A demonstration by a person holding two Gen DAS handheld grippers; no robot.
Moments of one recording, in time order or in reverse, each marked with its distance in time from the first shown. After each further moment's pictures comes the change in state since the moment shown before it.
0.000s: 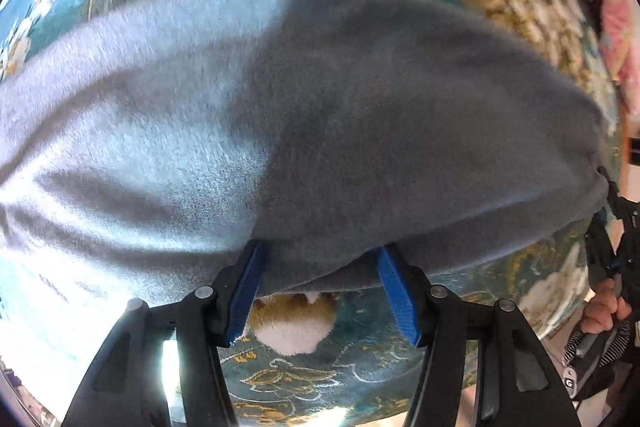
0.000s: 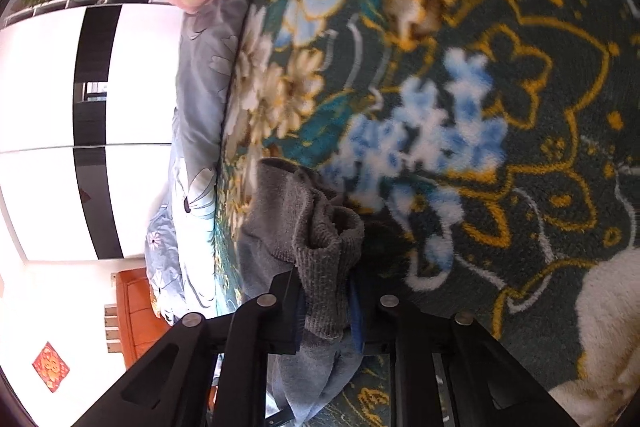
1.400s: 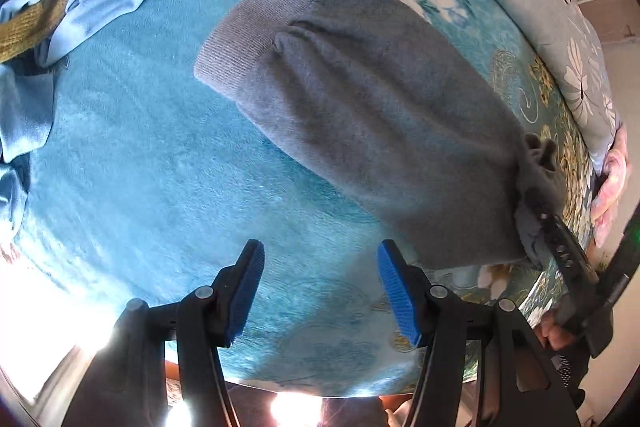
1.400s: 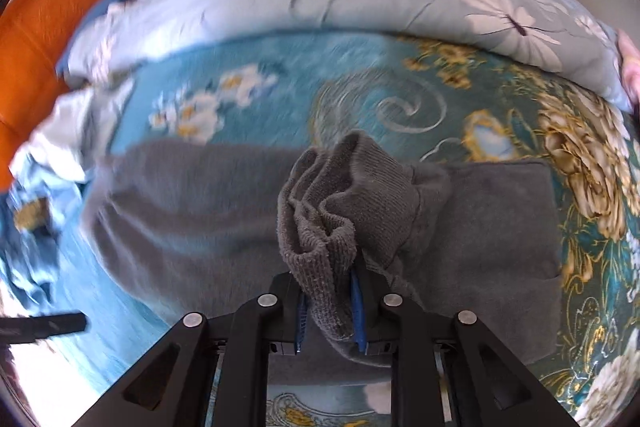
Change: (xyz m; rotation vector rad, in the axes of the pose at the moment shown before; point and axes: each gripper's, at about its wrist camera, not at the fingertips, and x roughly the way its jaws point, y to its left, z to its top) left arm -0.091 0.350 -0.115 -0.415 -0.164 -0.132; right arm 0.195 0.248 -0.416 -1.200 0.263 -0.501
